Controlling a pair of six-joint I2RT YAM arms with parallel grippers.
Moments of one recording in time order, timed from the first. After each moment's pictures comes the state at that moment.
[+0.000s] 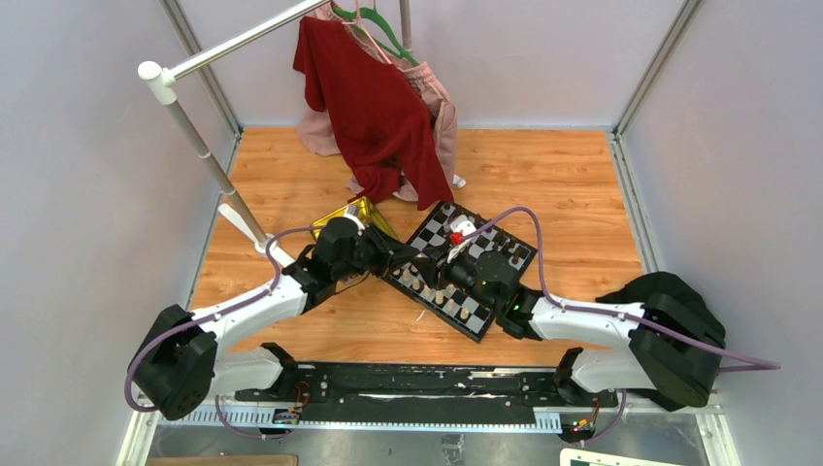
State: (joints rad) left arm -0.64 1.18 0.56 0.21 0.21 -1.40; right arm 0.97 1.23 0.47 0.70 0.13 0.16
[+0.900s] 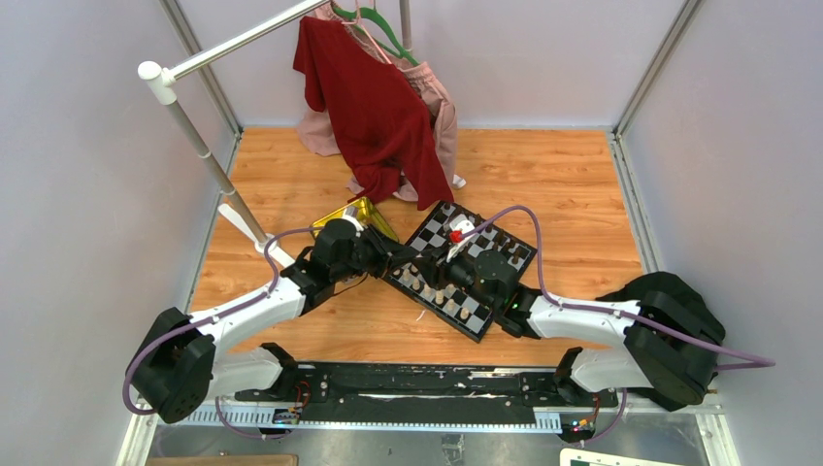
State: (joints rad) left arm -0.64 1.16 0.54 0.22 0.21 -1.39; right arm 0.96 1.26 0.47 0.70 0.10 0.19
